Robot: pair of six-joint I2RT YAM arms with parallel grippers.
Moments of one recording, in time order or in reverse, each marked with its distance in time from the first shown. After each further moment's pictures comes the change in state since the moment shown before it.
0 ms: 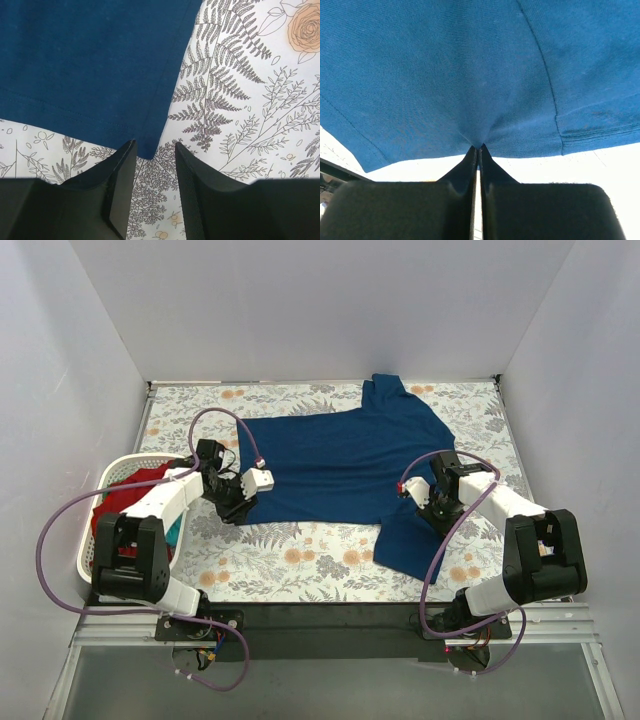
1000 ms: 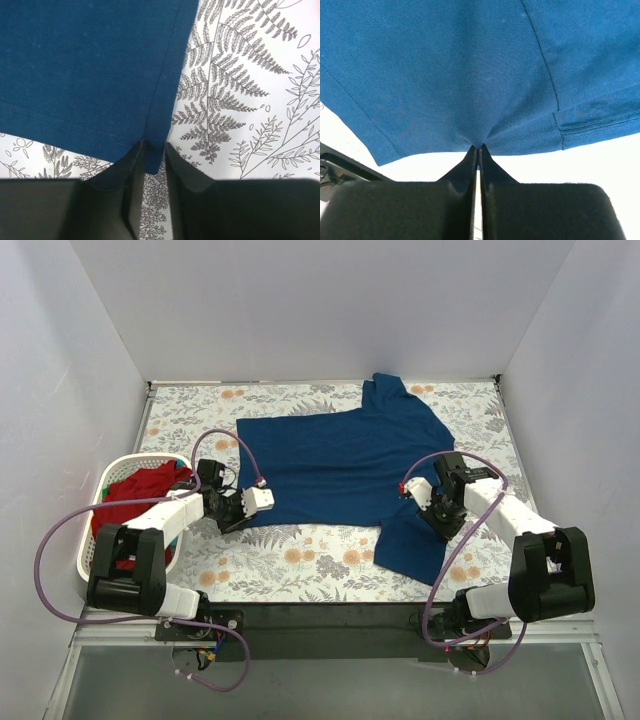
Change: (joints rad) left arm -0.008 -0.061 -0.217 0.220 -0.027 0.054; right arm 0.000 -0.091 -0.018 -0.029 -0.032 0.001
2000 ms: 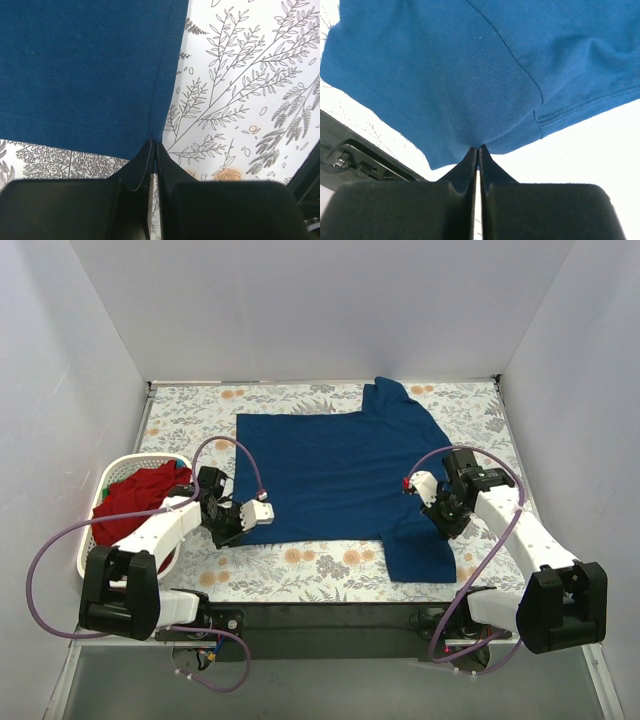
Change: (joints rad) left arm -0.040 -0.125 -0.019 -0.230 -0.044 -0.003; right arm 0.000 -0.159 0.037 -0.108 -0.047 0.003
